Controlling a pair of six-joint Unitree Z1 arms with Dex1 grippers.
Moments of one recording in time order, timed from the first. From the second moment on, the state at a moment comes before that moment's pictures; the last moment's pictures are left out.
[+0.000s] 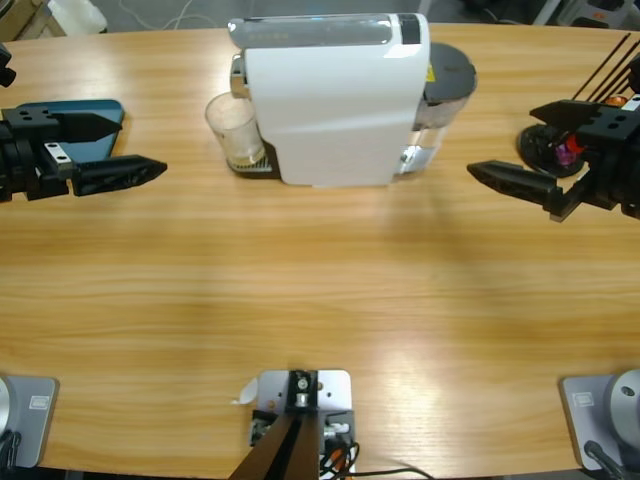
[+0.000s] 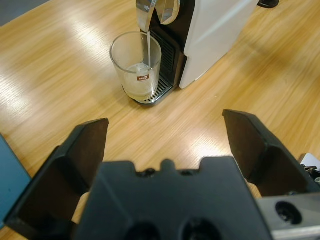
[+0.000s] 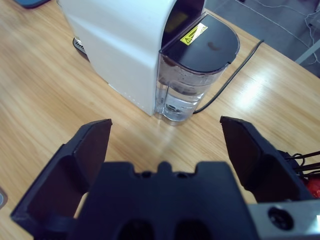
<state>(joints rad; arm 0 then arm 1) -0.59 1.24 -0.60 -0.05 -0.18 0.02 0.77 1.11 -0.56 0.01 -0.14 -0.04</state>
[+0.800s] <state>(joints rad) -0.60 1.24 -0.59 -0.05 -0.18 0.03 0.77 1.12 -0.54 0.00 -0.15 0.01</state>
